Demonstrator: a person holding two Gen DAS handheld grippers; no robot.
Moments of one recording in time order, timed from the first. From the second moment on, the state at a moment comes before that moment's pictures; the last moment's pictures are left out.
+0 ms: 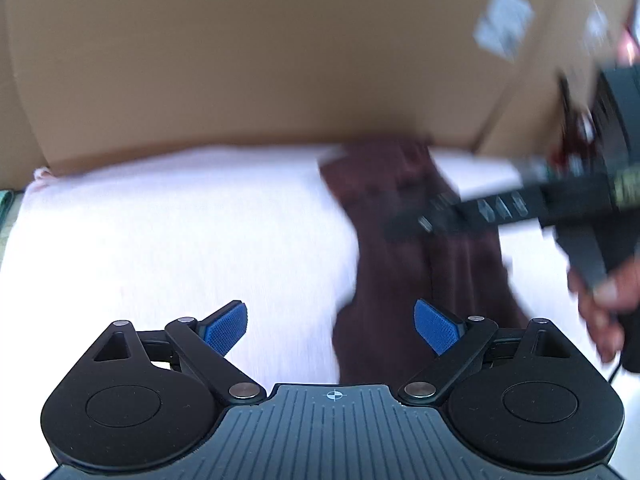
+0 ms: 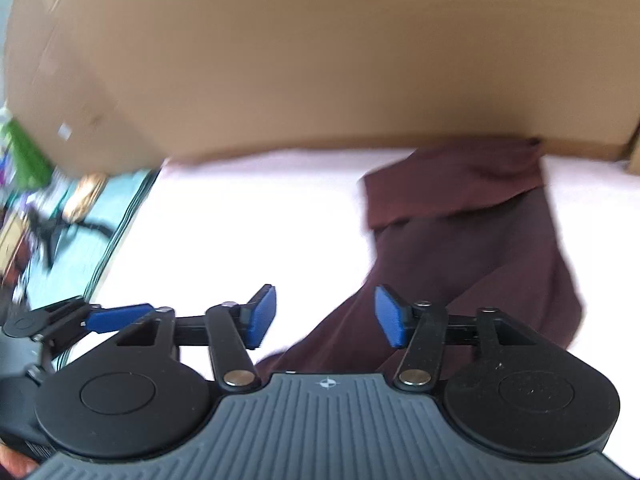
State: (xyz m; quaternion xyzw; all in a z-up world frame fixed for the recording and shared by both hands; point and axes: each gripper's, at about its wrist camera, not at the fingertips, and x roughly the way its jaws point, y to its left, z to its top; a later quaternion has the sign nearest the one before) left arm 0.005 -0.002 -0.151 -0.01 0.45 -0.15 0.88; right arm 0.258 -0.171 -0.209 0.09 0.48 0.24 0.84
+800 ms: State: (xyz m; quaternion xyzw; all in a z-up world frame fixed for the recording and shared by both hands) left arm 0.027 -0.009 -0.204 -0.15 0.50 -0.16 0.84; right arm 0.138 -0.244 -0.195 0.23 0.48 0.13 0.83
